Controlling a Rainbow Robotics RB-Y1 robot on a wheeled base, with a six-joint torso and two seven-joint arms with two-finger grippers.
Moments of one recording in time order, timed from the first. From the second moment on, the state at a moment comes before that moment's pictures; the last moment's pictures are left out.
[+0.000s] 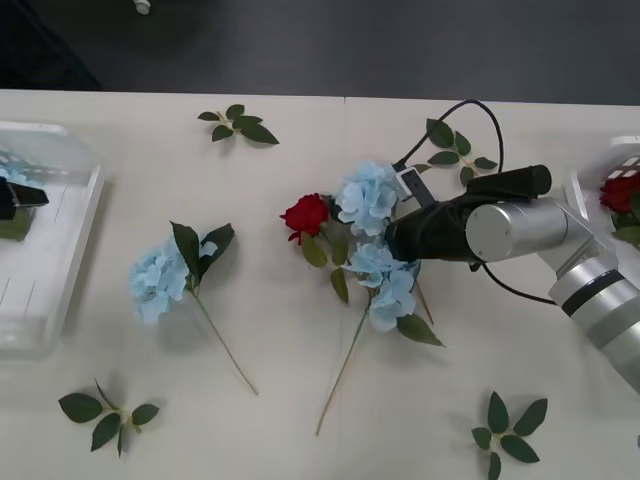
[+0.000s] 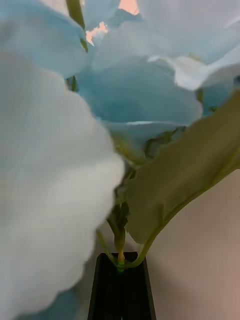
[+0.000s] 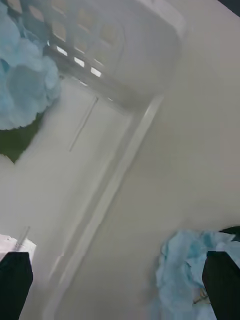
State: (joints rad) right arm -0.53 -0.50 0.46 -1.28 -0.95 0.79 1.86; left arm -0.21 0.63 0.44 -1.80 0.79 1.50 -1.23
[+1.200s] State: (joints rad) right arm -0.15 -1.03 0.14 -1.97 -1.49 0.67 1.86; left arm -0.08 0.31 0.13 -2.35 0.53 1.62 -0.54
